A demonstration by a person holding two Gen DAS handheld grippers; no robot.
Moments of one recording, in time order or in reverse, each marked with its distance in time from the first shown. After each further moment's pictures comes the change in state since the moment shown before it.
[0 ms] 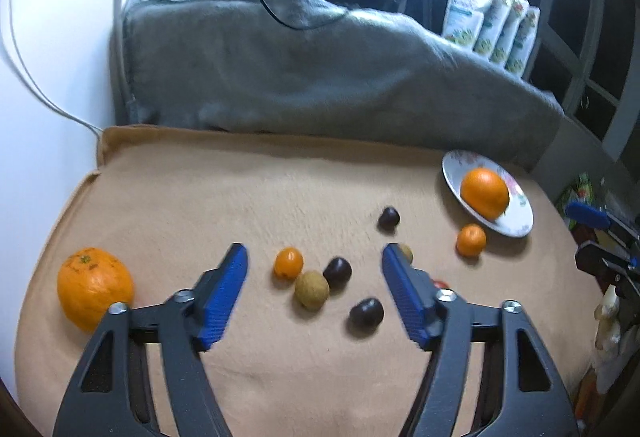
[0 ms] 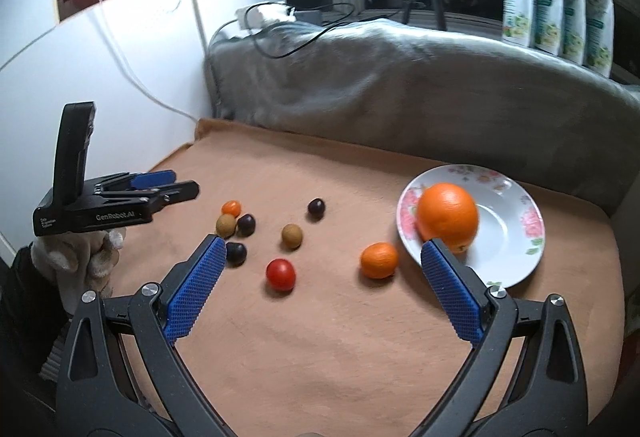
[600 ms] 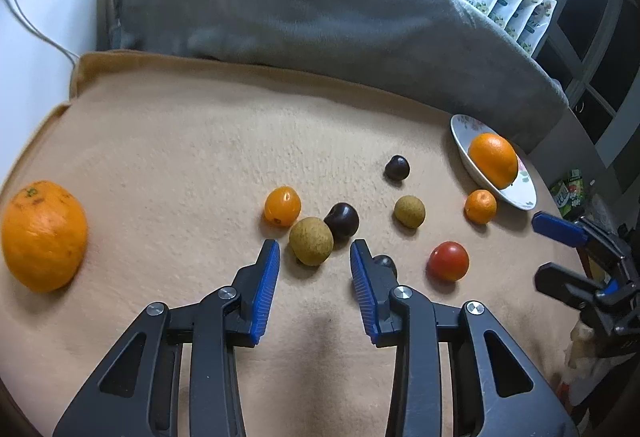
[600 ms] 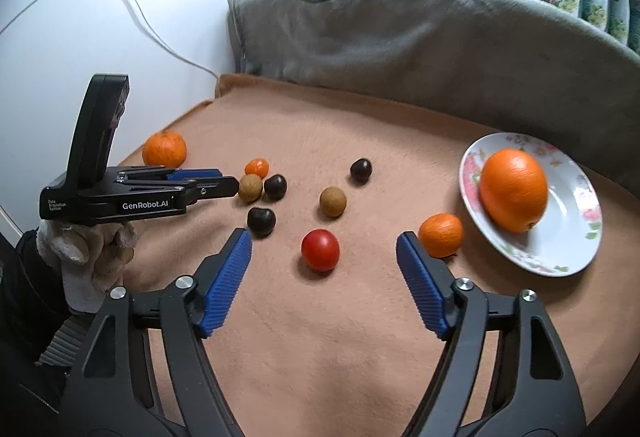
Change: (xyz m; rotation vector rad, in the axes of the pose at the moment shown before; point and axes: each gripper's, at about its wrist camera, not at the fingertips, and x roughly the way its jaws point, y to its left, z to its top) left arm 0.037 0.017 -0.025 -0.095 0.137 -0.088; right arm 0.052 0.023 -0.019 -0.034 0.119 0.072
